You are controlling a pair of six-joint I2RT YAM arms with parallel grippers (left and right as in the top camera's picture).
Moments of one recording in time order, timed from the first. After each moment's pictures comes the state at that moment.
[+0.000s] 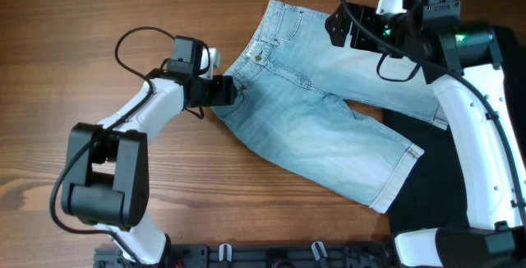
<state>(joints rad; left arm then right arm) -0.21 1.84 1.10 -0.42 0.26 -0.24 0.18 1.58 1.72 -1.00 -0.27 0.31</state>
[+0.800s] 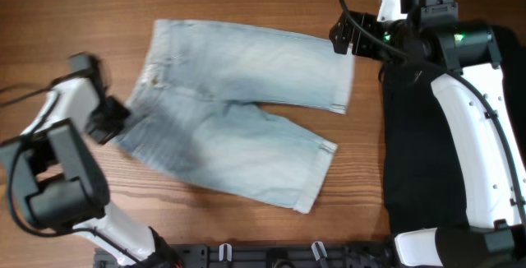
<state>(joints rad) 0.37 1.89 1.15 -0.82 -0.18 -0.54 0.18 1.58 1.71 -1.09 -0.22 0.31</state>
